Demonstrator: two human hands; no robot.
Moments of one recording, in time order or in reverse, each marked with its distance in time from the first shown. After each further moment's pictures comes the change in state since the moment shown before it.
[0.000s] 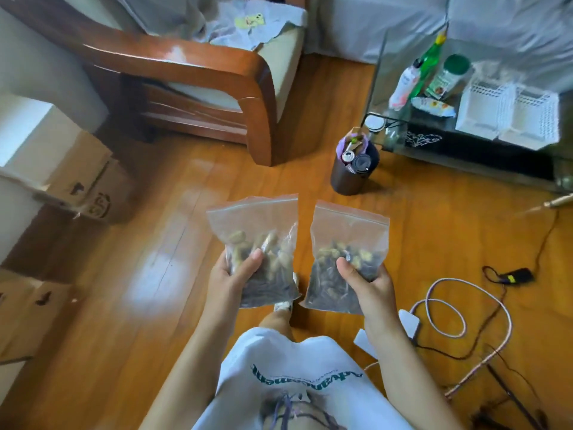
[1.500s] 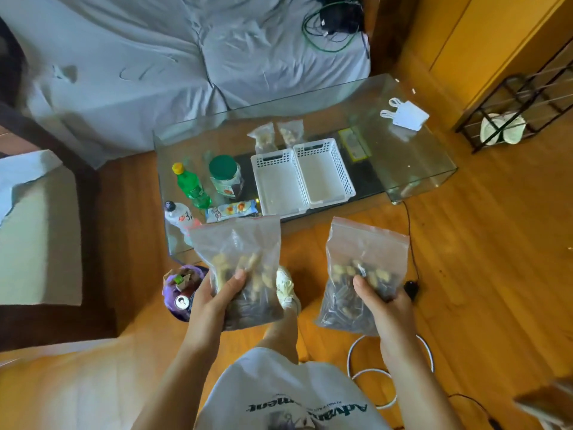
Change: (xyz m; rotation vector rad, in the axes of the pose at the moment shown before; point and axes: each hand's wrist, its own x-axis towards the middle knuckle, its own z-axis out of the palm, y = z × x) left_hand 0.327 0.097 0.628 0.212 -0.550 -0.075; right_hand 0.395 -0.259 -0.412 0.257 0.573 -0.175
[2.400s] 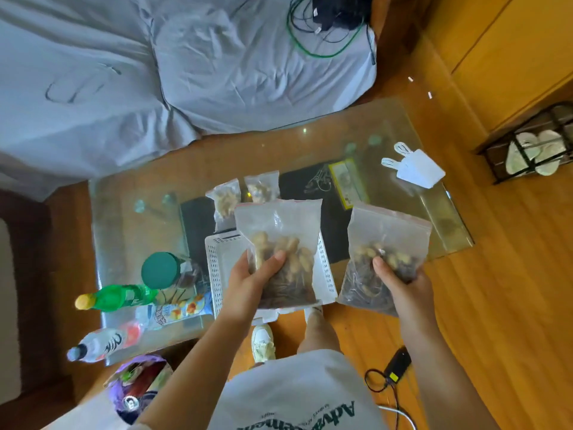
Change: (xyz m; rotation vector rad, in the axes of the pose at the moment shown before) left_hand 0.386 0.102 0.223 0.070 -0.015 -0.206; right_hand 0.437 -0.111 0.015 -0.146 0.075 0.111
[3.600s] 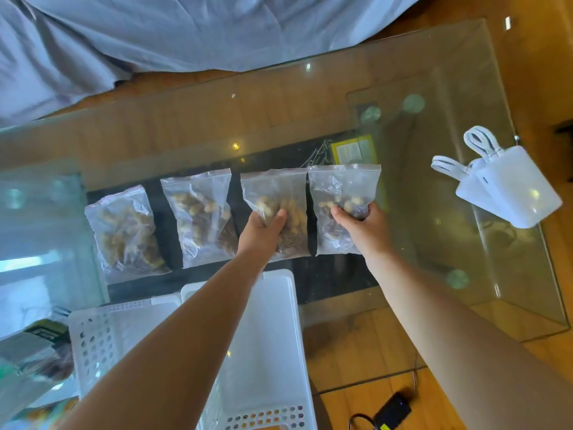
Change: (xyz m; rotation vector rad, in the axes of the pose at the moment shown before) left_hand 0.405 -0.134 0.097 0.432 0.164 -0.353; right_hand 0.395 0.160 0.092 -0.447 -0.104 0.230
